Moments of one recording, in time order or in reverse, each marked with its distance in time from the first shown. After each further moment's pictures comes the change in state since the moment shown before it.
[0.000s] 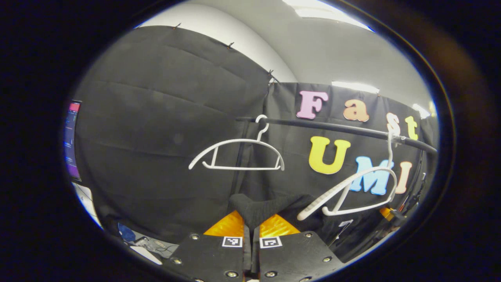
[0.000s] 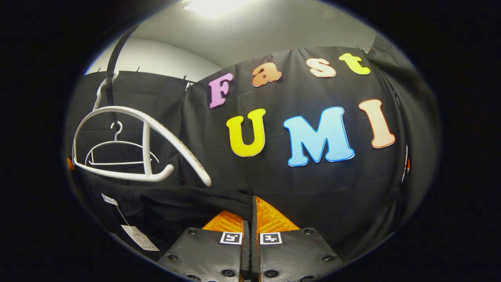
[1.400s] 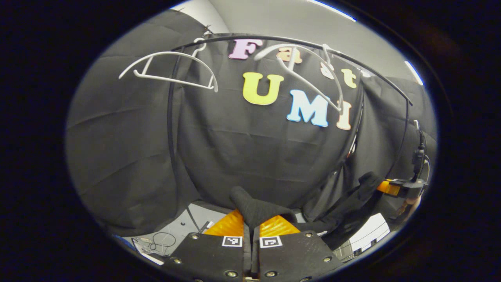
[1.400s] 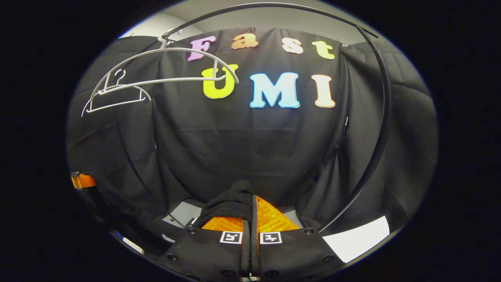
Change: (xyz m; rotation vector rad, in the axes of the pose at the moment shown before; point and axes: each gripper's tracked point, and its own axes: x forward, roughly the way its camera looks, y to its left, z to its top) left arm -0.037 -0.031 -0.207 0.175 0.399 -0.587; right arm -0.245 0.068 -0.133 -0.048 0.390 -0.366
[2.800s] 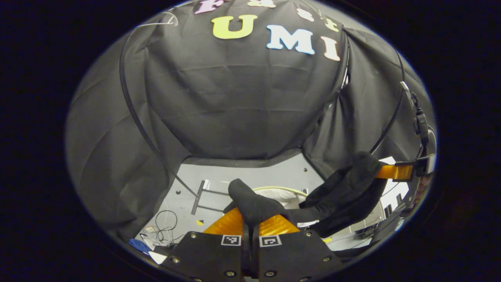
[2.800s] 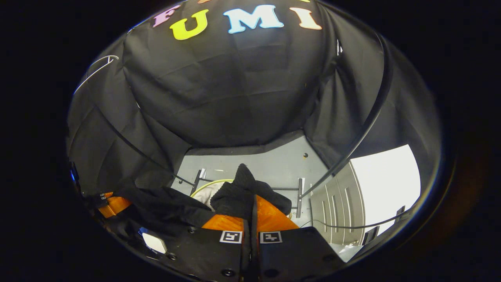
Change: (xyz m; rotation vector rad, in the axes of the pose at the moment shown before) left arm 0.103 -0.010 -0.251 0.163 0.440 -0.078; right arm 0.048 0.042 -0.231 0.229 0.497 -0.041
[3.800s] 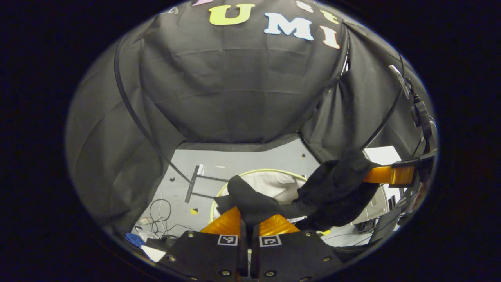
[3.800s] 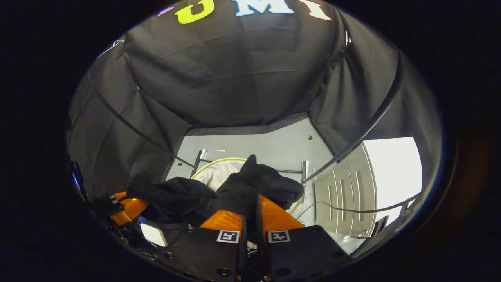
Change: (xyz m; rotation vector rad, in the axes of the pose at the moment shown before) left arm 0.026 -0.024 -0.048 -0.004 0.105 -0.007; right arm 0.017 0.036 -0.053 -0.044 0.140 0.003
